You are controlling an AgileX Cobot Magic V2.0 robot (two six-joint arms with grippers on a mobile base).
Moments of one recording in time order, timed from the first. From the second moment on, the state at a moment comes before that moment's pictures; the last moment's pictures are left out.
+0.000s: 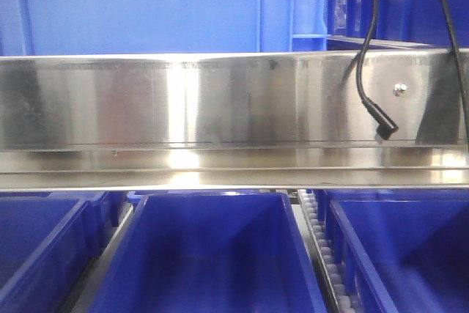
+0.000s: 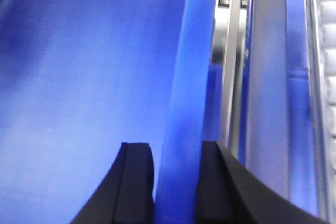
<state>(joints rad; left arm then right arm) -0.12 1.79 -1.95 0.02 1.14 -0.08 0.33 2.00 -2.23 -0.03 1.20 0.29</state>
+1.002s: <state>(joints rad) -0.24 1.75 -2.23 0.08 1.29 -0.12 0.33 1.76 -2.22 -0.14 1.30 0.25</state>
